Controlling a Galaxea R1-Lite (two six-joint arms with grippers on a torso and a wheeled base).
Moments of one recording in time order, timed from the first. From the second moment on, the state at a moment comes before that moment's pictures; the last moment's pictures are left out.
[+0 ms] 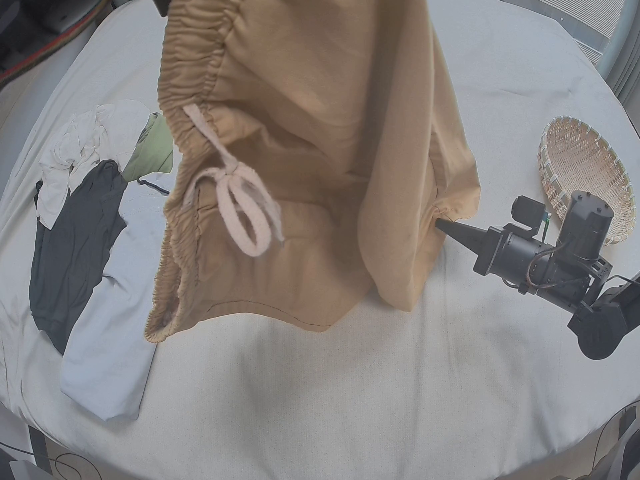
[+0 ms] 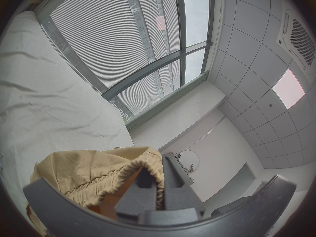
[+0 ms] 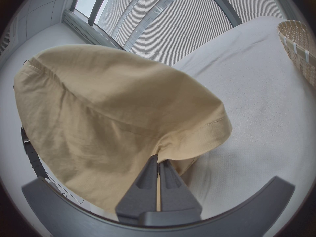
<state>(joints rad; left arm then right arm) -0.85 1.42 -1.41 -0.35 -0.33 -0.58 0.37 1.74 -0.60 -1.15 0.39 0.39</state>
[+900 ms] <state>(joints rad) -0.68 1.37 -1.23 -0.37 -0.32 -0.57 0.31 1.06 -0.45 -0.92 0.37 0.64</state>
